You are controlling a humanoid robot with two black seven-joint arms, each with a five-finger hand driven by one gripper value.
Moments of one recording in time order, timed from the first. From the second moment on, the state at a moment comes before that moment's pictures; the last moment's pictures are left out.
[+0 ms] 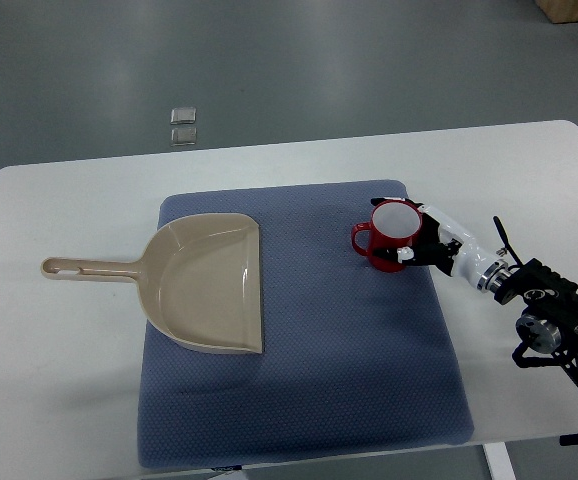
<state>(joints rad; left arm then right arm) -0.08 0.00 0.06 -0.29 0.09 0.00 0.10 0.52 -0.20 0.79 0.61 -0.87 0.41 0.56</state>
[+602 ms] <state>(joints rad) -0.08 0.00 0.06 -0.29 0.09 0.00 0.10 0.56 -0.11 0.75 0.61 -0.87 0.36 0.56</state>
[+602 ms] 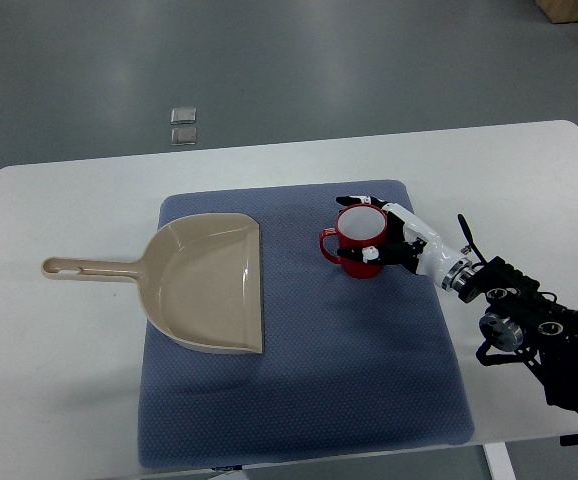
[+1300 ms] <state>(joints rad) -0.08 0.00 0.06 -0.29 0.09 0.00 0.10 0.56 -0.05 0.69 0.67 -0.87 0.32 0.56</state>
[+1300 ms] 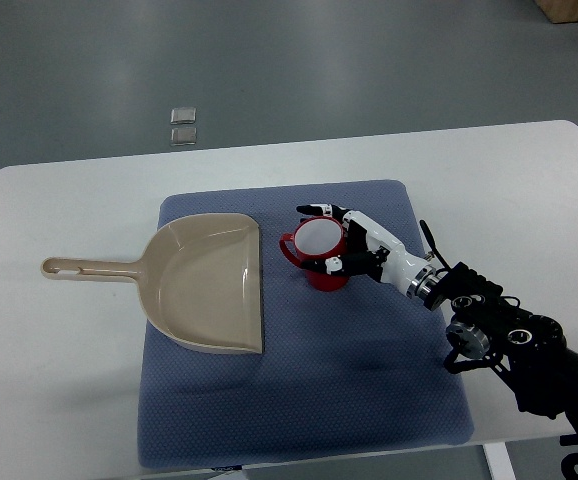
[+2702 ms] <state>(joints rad) -0.08 0.00 0.06 -0.29 0.09 0.00 0.10 0.55 0.00 0.64 0.73 -0.87 0.27 0.56</state>
